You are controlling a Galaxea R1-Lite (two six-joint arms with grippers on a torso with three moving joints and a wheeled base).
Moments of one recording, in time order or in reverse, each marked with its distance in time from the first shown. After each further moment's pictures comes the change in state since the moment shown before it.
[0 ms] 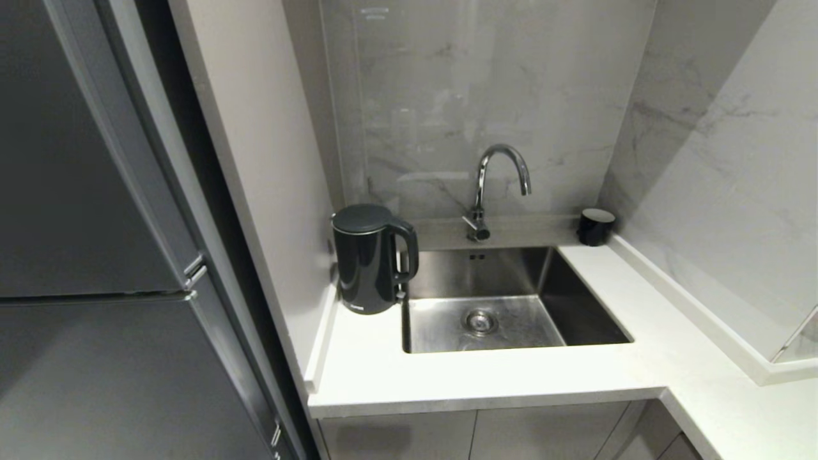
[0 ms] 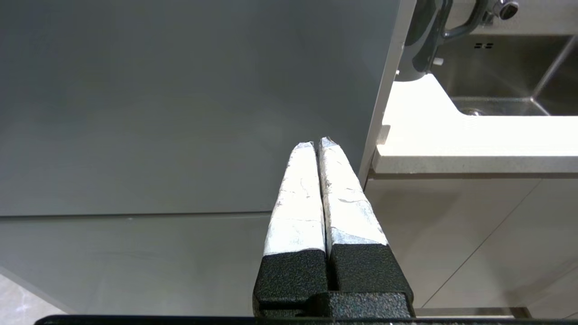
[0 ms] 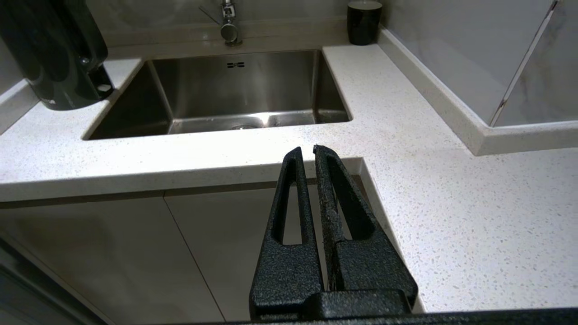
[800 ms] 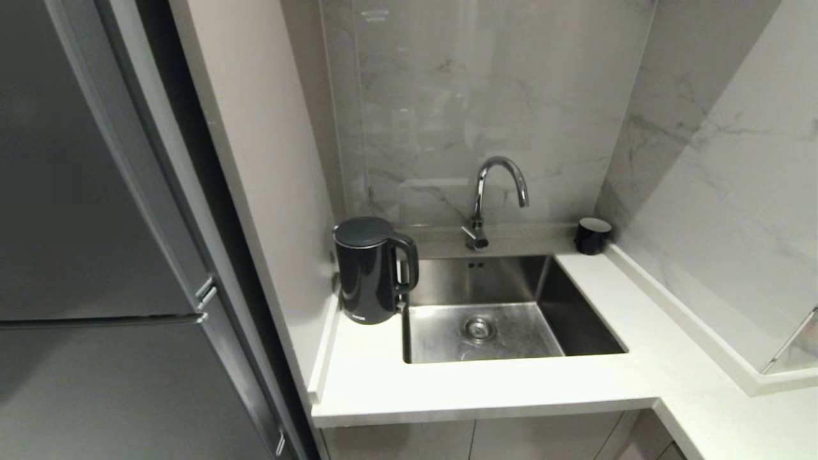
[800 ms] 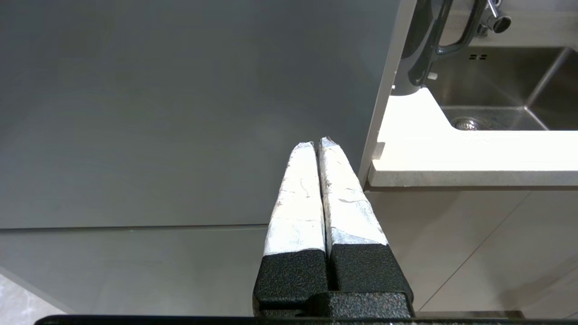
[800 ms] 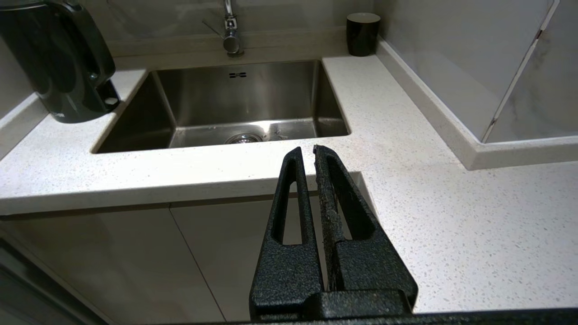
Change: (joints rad) left arm 0.000 0.000 0.000 -0.001 0.000 0.000; right arm 0.000 0.000 0.000 0.000 0.000 0.000
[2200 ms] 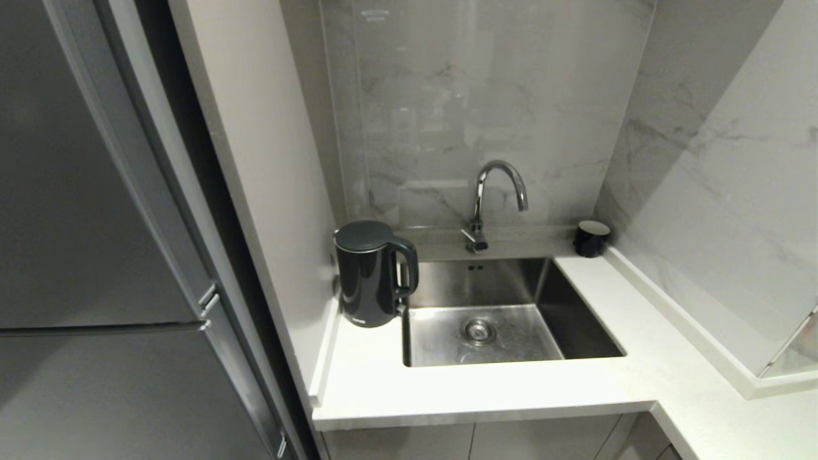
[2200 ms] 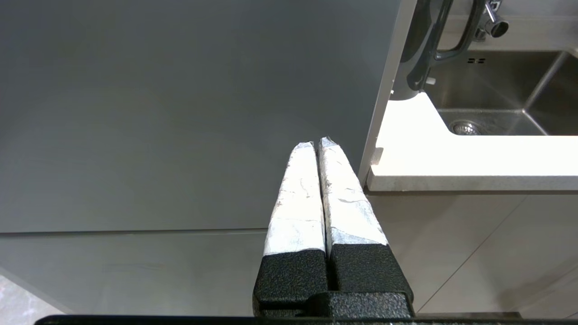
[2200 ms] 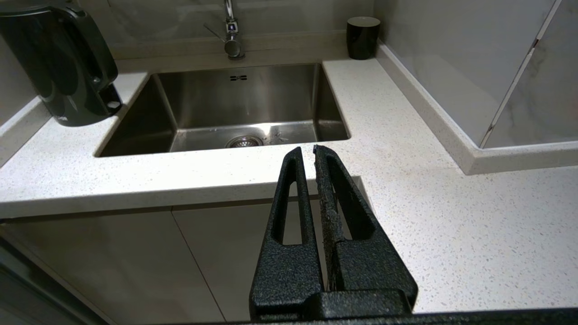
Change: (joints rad) left arm 0.000 0.000 0.001 -0.002 0.000 -0.001; right arm 0.000 0.000 0.000 0.001 0.000 0.000
